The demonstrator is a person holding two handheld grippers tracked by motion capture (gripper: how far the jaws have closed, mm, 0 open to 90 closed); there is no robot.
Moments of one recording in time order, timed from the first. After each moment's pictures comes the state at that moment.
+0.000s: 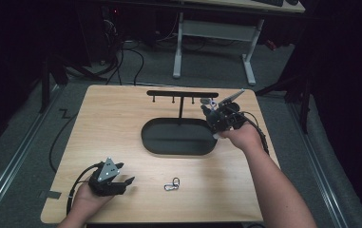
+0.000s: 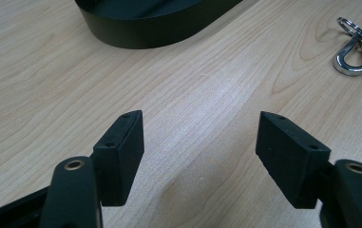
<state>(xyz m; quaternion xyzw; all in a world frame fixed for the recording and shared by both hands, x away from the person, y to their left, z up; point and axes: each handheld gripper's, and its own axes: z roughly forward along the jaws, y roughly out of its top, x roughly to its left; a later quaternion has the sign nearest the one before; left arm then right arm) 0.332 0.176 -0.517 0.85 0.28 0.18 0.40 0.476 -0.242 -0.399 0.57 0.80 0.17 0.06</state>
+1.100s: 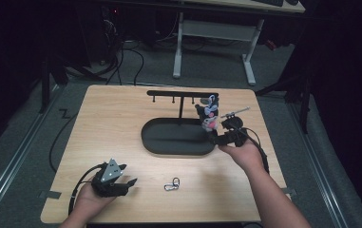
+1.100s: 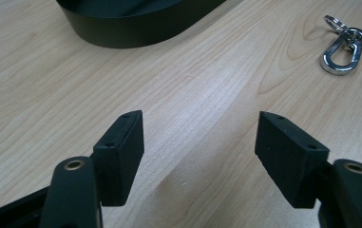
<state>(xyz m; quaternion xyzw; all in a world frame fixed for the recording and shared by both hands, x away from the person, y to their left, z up) 0.331 0.166 -0.518 0.86 0.28 0.17 0.40 0.424 -0.246 -0.420 0.55 0.79 0.24 0.12</state>
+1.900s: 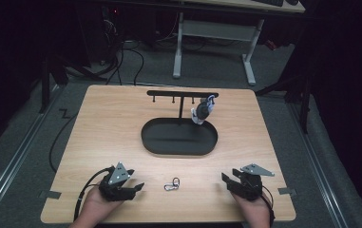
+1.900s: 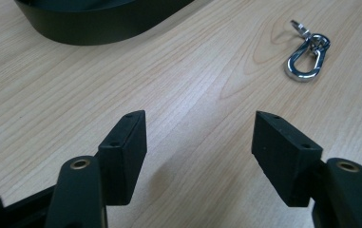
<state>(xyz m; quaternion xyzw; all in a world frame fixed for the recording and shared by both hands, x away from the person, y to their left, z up) 0.320 0.145 -0.521 0.86 0.29 0.14 0.40 0.289 -0.287 -0.507 0.54 0.72 0.37 0.21</state>
